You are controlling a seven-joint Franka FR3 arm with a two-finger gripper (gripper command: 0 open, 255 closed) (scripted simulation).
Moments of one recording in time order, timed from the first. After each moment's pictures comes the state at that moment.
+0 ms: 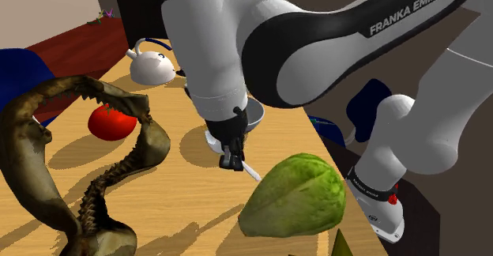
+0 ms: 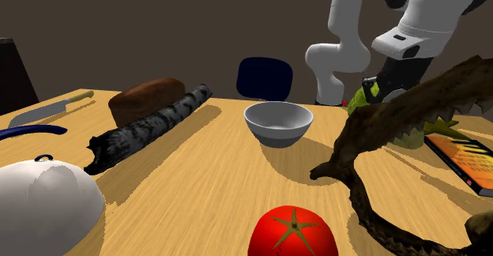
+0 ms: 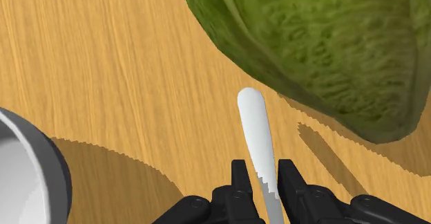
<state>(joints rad) 0.46 -0.13 0.47 -2.17 0.01 1.80 0.31</state>
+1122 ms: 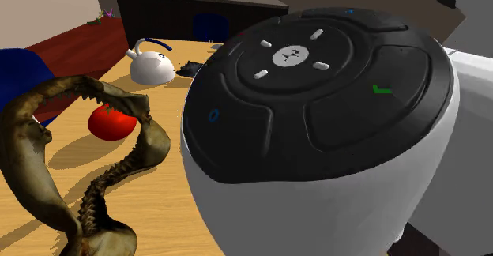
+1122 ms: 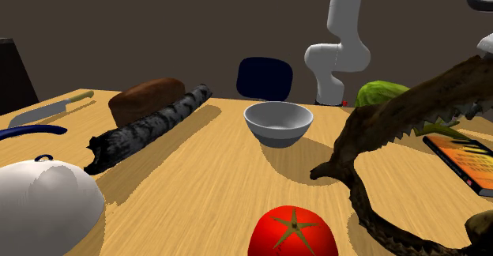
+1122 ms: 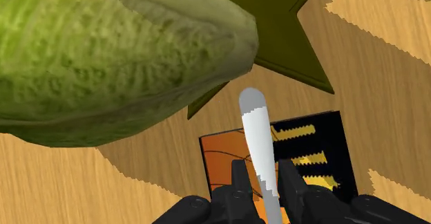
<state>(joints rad) 0.66 -0.07 0.72 -2.10 0.11 1.80 0.71</state>
